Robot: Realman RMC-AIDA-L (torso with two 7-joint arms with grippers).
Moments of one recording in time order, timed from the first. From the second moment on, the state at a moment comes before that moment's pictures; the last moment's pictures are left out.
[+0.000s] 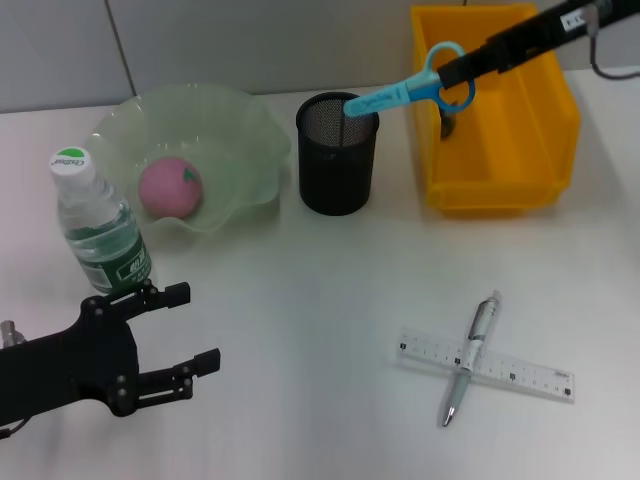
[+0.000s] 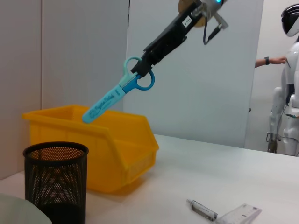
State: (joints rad) left arm -0.43 -2.07 0.50 0.48 2.08 1.73 -0.92; right arm 0.90 1.95 -0.73 -1.15 -2.42 -1.72 2.39
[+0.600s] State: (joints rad) left arm -0.43 -2.07 0.50 0.46 2.08 1.73 -0.92; right arm 1.07 1.93 -0.80 -1.06 -2.62 -1.74 2.53
